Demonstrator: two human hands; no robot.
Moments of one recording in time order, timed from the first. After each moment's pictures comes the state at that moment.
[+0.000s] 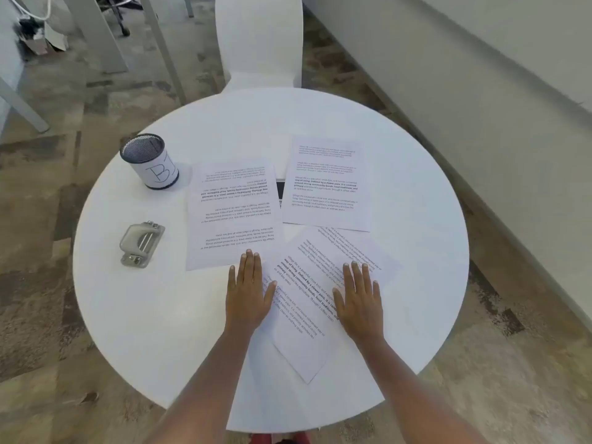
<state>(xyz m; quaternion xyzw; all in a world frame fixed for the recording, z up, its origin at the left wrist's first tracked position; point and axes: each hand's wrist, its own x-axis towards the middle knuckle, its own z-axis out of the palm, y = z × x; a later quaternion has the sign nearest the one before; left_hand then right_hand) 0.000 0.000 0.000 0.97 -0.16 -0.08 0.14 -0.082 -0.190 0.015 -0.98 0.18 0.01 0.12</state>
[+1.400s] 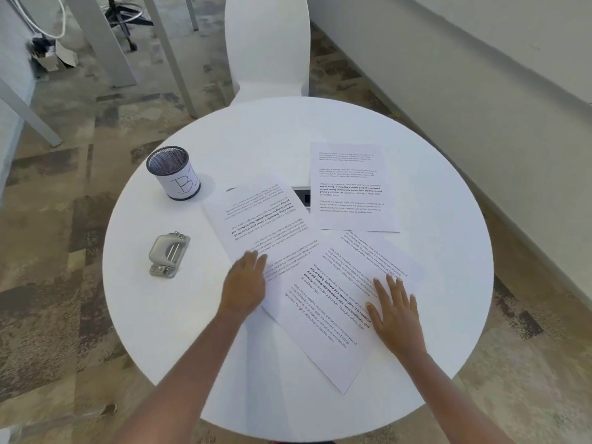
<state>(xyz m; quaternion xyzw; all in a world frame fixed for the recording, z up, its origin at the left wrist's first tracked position) 0.053 0.049 0.032 0.96 -0.25 -0.06 0.10 -0.096 -0.198 0.014 -0.96 0.22 0.09 0.12</state>
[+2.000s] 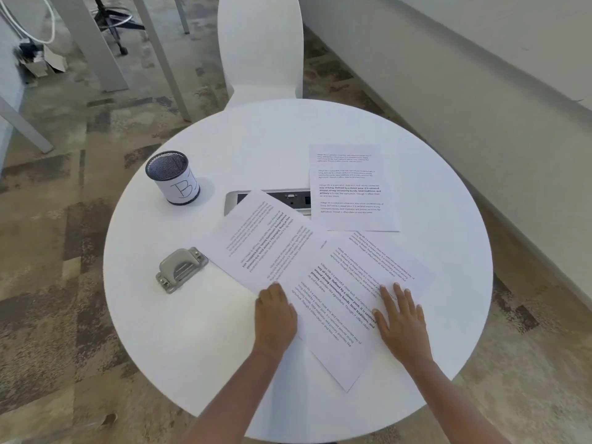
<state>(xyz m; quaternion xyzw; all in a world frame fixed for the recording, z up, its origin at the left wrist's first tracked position) -0.009 0.016 0.021 0.98 -0.18 -0.10 -0.01 -0.109 -0.194 0.007 -0.96 0.25 0.10 0.11</state>
